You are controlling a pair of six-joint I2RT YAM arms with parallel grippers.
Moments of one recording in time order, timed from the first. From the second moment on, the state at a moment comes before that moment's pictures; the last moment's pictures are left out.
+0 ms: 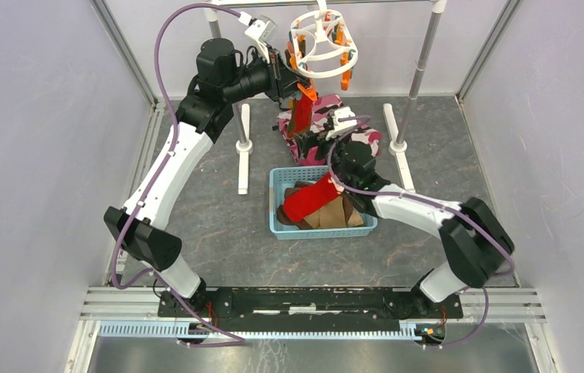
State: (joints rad) left arm -0.45 1.64 1.87 -0.28 0.59 -0.26; right arm 0.70 1.51 0.89 0.69 0.22 0.12
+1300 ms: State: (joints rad) left arm -0.36 1.35 1.64 -0.46 0.55 -0.23; right arm 0.67 1.19 0.87 0.64 0.20 0.29
